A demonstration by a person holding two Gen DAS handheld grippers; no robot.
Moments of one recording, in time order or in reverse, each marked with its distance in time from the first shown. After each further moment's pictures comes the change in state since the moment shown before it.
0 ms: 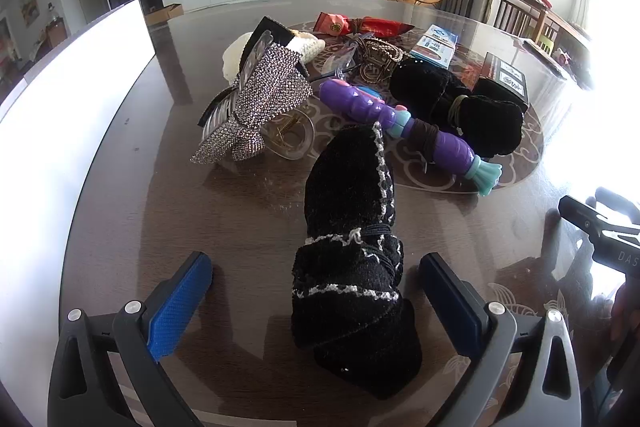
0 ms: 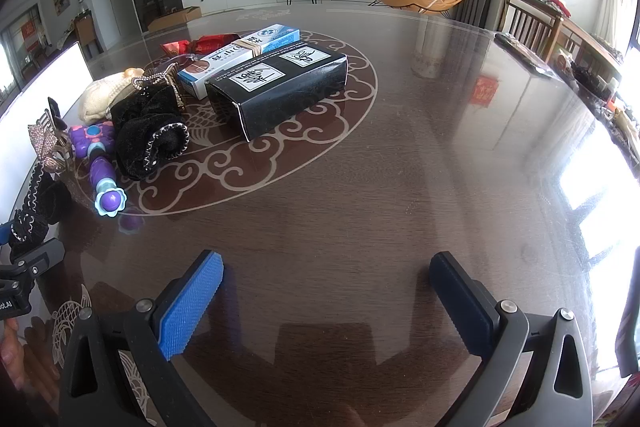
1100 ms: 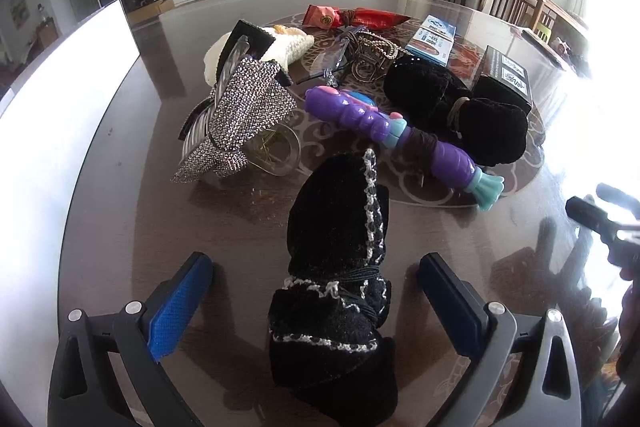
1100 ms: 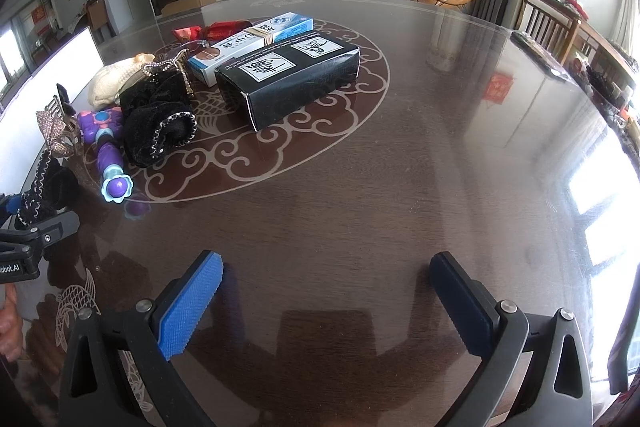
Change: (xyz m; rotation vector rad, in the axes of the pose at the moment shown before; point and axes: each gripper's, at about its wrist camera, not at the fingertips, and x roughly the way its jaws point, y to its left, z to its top) left arm 0.013 -0.009 0.022 0.026 0.038 -0.014; right arm 0.003 -0.009 0.009 -0.027 0.064 0.053
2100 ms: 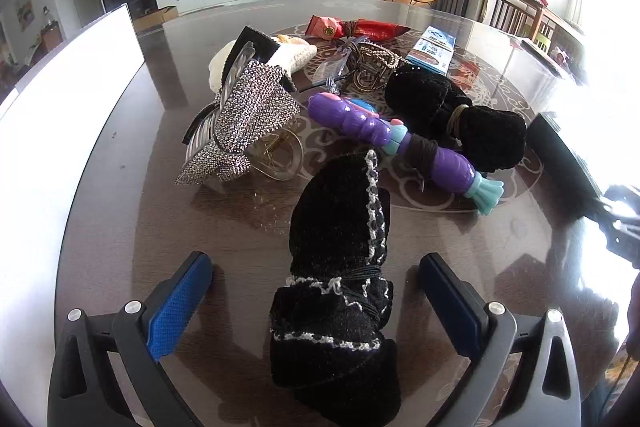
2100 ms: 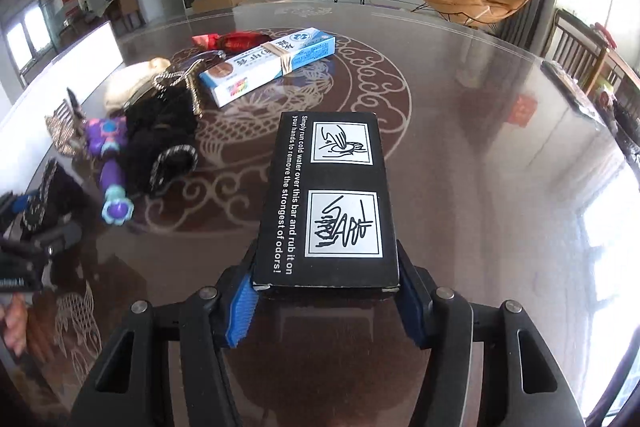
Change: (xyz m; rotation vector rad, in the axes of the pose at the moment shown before) left arm 0.005 0.003 0.000 -0.013 -0.044 0.003; right arm 0.001 -0.005 0.002 -0.130 -0.039 0.056
